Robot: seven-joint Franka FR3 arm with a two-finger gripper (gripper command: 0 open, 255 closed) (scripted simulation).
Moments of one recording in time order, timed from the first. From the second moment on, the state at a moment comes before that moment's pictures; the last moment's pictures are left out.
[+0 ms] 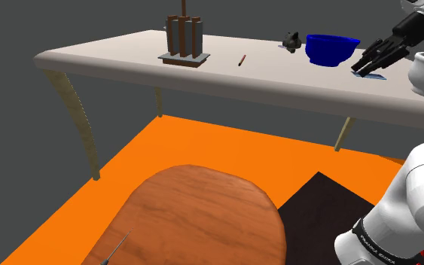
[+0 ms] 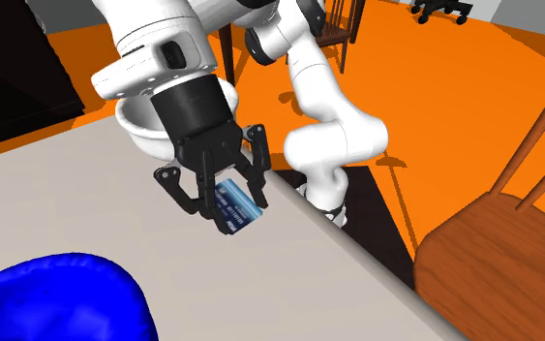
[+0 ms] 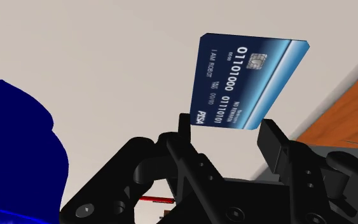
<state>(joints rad) 0.19 -1.16 -0.74 -2.36 -0.22 1.73 -0.94</state>
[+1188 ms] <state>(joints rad) 0.27 -1.06 -0.66 -2.08 -0.14 1.57 -0.89</state>
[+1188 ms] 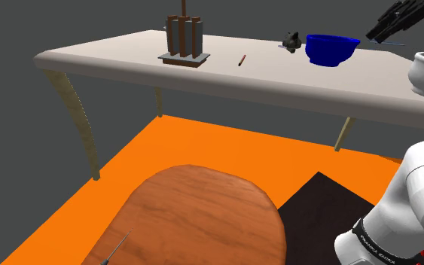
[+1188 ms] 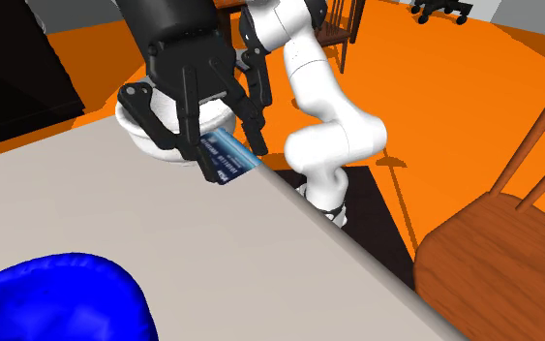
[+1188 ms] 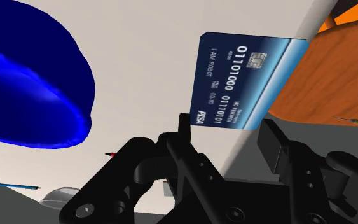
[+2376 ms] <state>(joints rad) 0.26 -1.07 -0.68 -1.80 -0.16 1.28 -0.95</state>
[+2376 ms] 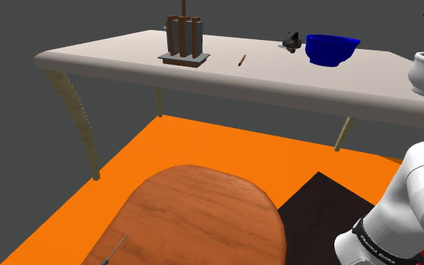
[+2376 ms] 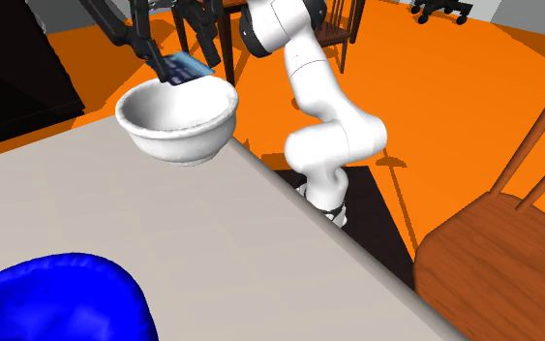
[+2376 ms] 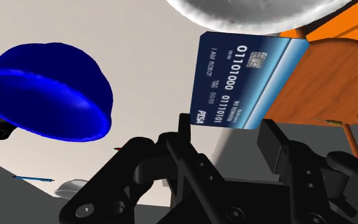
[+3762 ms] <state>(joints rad) 0.16 -1.25 -0.75 -1.95 -0.27 1.24 -1.05</state>
